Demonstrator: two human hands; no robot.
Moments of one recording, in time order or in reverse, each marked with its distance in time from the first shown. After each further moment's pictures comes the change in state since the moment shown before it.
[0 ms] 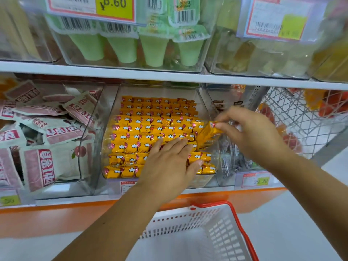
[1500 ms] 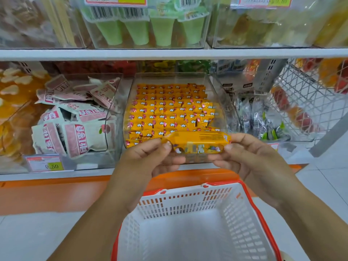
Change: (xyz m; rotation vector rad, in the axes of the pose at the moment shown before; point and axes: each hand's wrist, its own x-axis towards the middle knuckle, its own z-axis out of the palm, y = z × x) left_hand -0.107 -0.001 -0.048 -1.531 0.176 -0.414; right_hand -0.106 -0.054 0.014 1.487 -0.117 0.591
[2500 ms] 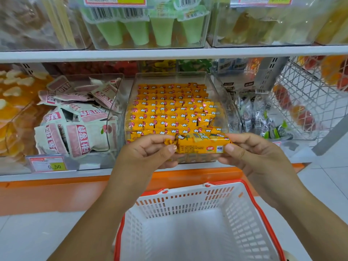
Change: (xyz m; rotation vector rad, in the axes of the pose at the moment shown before) left_hand 0.002 0.005 0.001 0.130 0.056 0.089; right_hand -0.003 0.004 -0.001 -0.087 0.050 -0.101
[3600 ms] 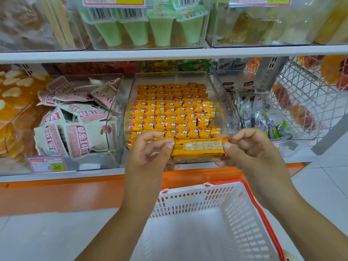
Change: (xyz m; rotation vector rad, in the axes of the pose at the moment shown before) left_hand -0.003 -0.018 0.019 -0.044 0.203 0.058; right_hand -0.005 0.000 0.012 -0.151 0.097 -0.108
